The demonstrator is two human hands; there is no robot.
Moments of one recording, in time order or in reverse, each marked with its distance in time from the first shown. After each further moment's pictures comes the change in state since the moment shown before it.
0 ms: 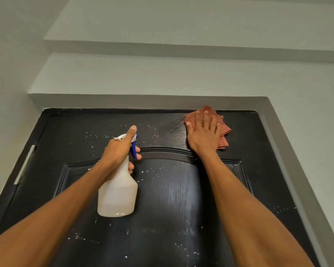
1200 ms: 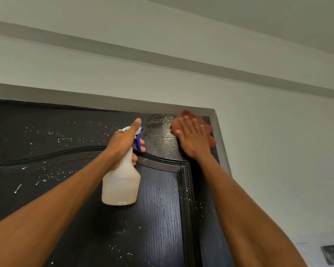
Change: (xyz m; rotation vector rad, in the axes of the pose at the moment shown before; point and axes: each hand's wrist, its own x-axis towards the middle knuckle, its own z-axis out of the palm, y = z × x) left_hand -0.023 0.062 0.129 -0.104 -0.199 0.052; right_hand 0.013 0.133 -0.080 -0.161 -0.039 -0.280
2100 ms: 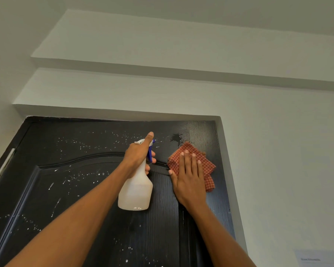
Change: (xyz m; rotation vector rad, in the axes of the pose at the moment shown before) left_hand -0.028 0.023 0.047 0.089 0.147 -0.093; right_hand -0.120 -0.034 0.030 0.054 0.120 0.003
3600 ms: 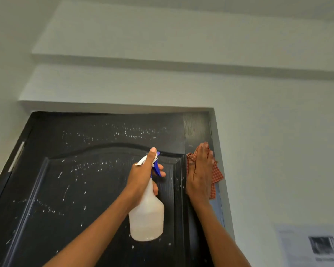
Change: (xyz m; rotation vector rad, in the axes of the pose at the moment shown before) left_hand -0.119 -0.024 0.024 -0.251 -0.066 -0.012; right_hand -0.054 0.010 -0.058 0.644 0.244 0.212
